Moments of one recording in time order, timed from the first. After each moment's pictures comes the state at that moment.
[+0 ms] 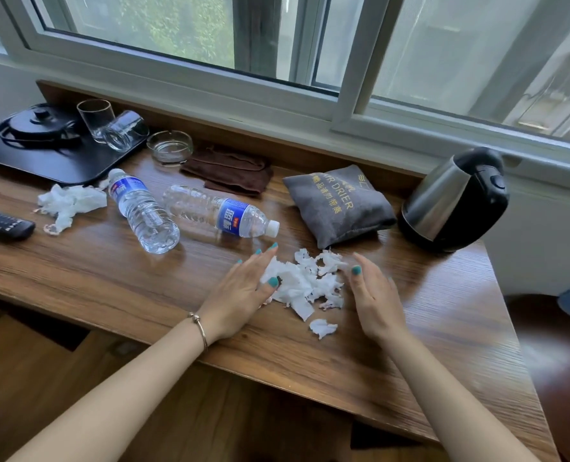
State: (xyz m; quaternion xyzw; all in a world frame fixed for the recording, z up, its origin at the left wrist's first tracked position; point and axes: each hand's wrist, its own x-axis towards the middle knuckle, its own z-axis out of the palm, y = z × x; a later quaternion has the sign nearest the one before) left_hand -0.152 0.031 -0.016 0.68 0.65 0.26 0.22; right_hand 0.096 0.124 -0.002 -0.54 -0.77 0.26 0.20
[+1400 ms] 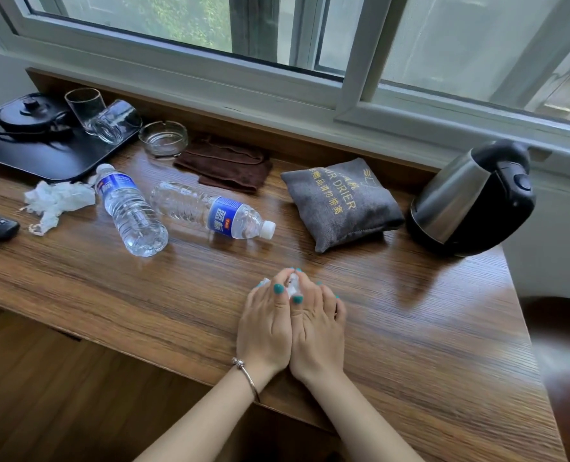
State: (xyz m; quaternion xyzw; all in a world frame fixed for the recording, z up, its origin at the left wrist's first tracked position) left_hand -0.059 0.035 -0.019 0.50 0.72 0.44 0.17; right_hand 0.026 0.064 -0.021 -0.52 -0.82 0.17 0.15
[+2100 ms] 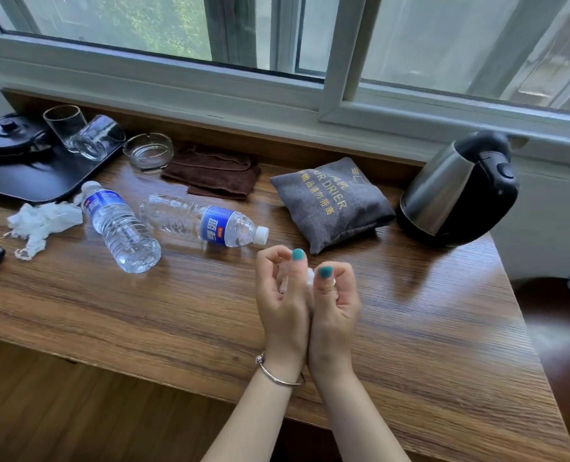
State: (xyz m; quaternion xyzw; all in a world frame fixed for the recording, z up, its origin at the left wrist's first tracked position) left_hand -0.032 0.058 0.051 0.28 0.51 0.77 0.28; right_hand 0.008 0.060 0.037 -0.36 -0.44 0.57 0.59
